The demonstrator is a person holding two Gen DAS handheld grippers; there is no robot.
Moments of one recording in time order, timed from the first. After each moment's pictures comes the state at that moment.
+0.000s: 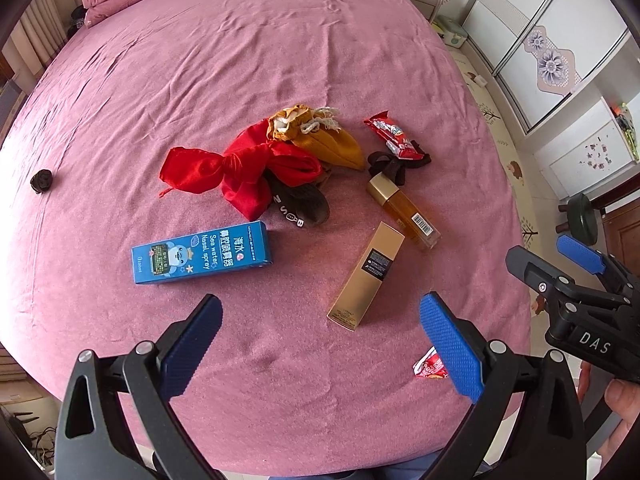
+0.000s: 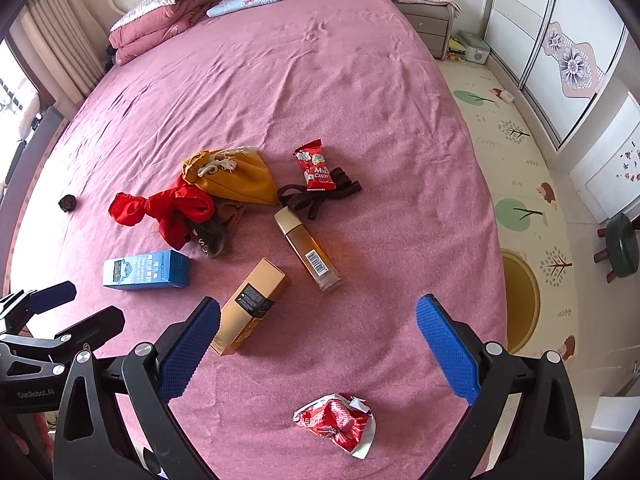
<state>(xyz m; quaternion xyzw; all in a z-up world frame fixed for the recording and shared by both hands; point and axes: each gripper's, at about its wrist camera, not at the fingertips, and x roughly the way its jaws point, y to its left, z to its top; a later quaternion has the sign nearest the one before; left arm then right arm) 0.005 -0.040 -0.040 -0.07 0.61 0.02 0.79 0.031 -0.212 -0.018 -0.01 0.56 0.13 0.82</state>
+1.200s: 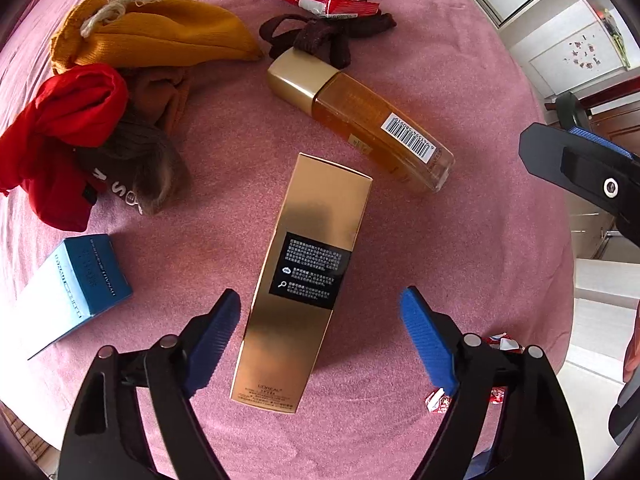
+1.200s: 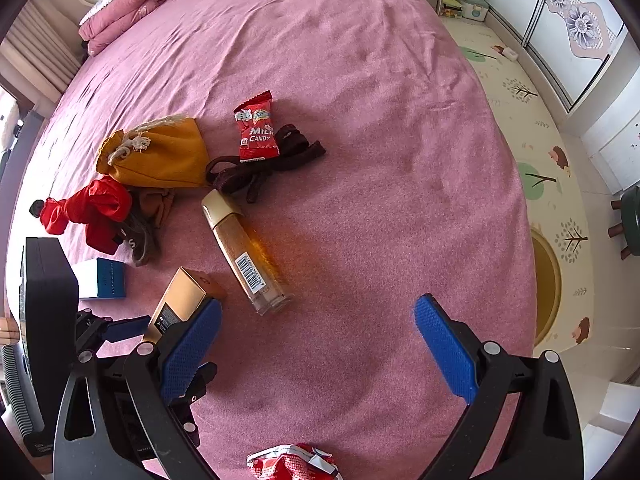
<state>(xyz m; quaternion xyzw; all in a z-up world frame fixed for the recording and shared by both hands) 0.066 -0.120 -0.205 0.00 0.71 -0.10 0.70 0.091 -0.241 -0.119 0.01 0.62 0.12 0.78</state>
